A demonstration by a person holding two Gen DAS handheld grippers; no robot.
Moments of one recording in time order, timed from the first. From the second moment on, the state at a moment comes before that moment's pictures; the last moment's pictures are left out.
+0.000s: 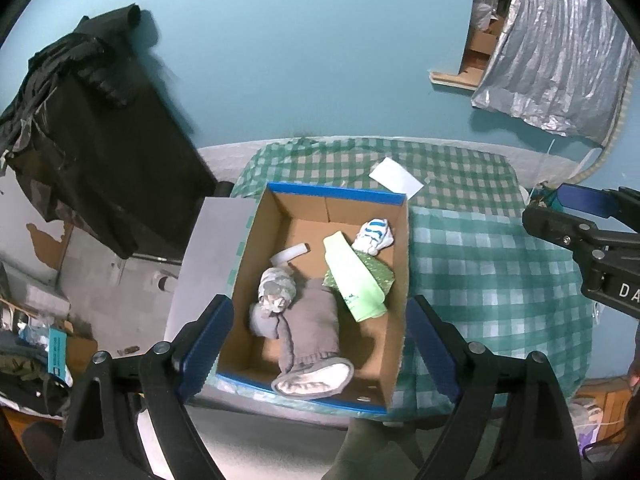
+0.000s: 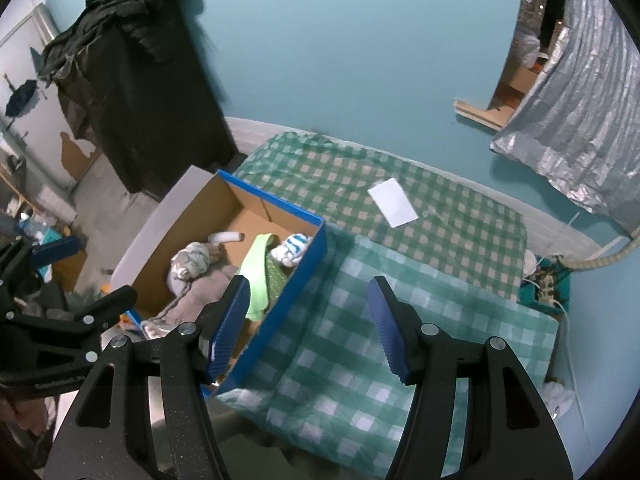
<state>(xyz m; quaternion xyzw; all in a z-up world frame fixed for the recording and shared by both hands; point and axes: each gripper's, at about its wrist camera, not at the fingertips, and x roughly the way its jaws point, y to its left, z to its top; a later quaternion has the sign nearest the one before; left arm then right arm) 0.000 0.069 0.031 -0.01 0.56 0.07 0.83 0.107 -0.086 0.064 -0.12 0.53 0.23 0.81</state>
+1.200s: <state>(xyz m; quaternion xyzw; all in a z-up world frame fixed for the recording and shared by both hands) -0.008 0.018 0.037 0.00 0.57 0.07 0.82 0.091 -0.133 0.076 -0.10 0.53 0.20 0.82</state>
